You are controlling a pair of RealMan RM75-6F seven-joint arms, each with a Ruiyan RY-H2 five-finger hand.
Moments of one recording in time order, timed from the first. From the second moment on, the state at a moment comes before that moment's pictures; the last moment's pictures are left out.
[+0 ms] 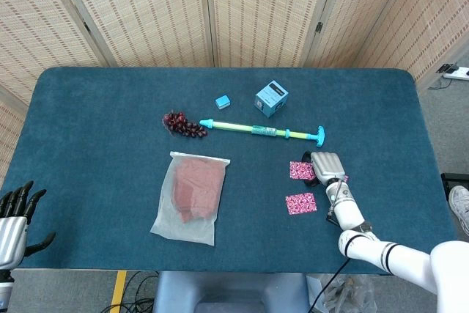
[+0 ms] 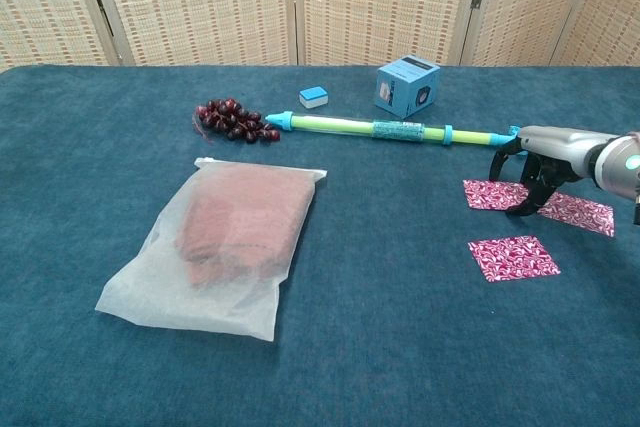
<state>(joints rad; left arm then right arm) -0.06 -1.15 -0.04 -1.61 1.45 1.49 0.14 0.75 -1.59 0.16 -1.21 -0.71 0.78 -0.36</state>
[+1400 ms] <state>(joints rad) -0.06 -1.15 -0.03 -1.60 1.46 1.49 0.11 0.63 -1.42 0.00 -1.54 -1.02 0.87 -0.33</state>
